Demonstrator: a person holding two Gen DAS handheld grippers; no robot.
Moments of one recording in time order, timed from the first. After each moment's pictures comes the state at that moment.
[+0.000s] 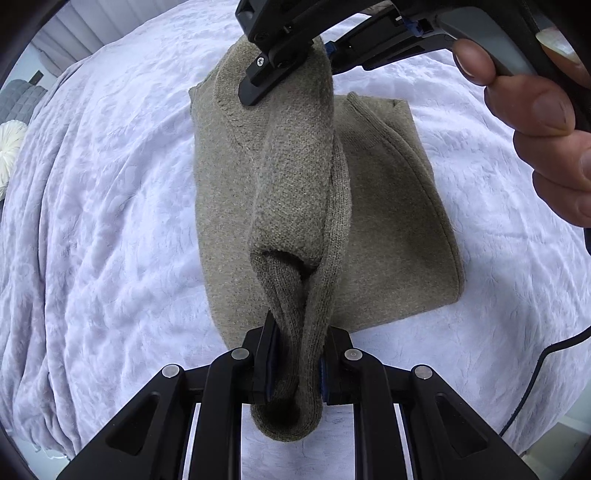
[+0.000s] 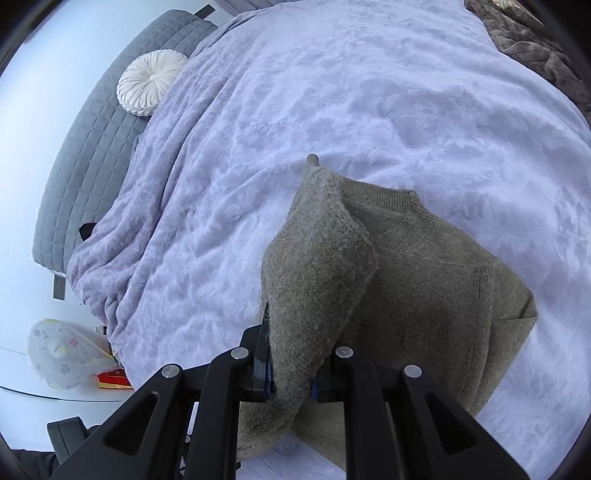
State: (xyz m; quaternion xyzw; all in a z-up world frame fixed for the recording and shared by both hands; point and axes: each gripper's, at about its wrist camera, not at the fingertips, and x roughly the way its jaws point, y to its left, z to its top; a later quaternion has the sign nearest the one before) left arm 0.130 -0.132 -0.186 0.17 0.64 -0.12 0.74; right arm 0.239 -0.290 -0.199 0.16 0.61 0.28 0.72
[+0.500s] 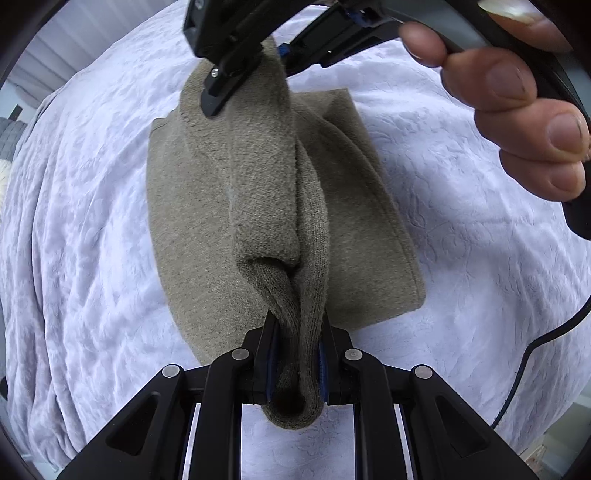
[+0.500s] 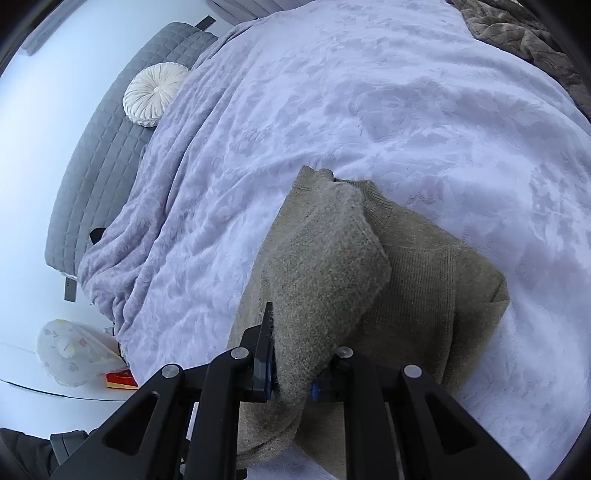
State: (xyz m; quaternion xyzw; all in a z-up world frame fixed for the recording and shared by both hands) left arm 0.117 -0.194 -0.196 0.21 0.63 -0.15 0.73; right arm 0.231 -0.342 -0.215 0.18 0.60 0.29 0.73
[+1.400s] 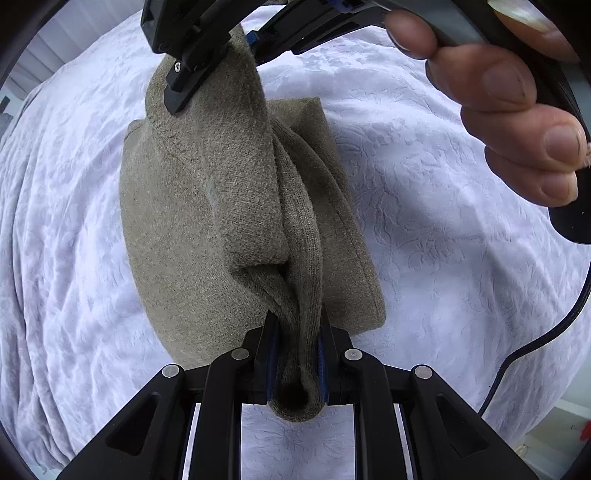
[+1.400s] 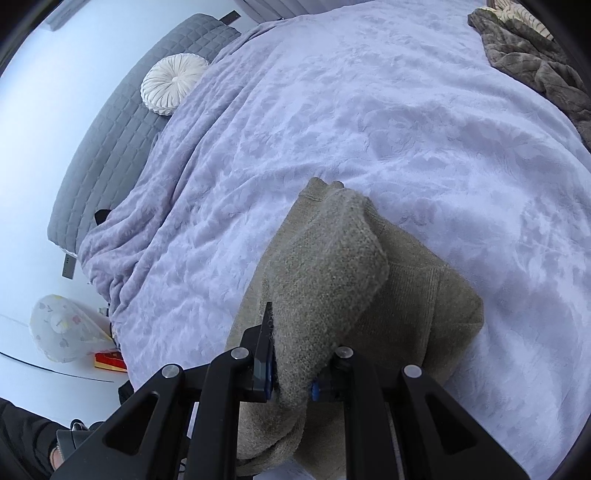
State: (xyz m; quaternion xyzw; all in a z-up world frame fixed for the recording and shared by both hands) left arm 0.124 -0.214 -0.190 0.17 0.65 -0.18 0.72; right arm 0.232 -0.350 -0.200 0.14 0.58 0.32 0.74
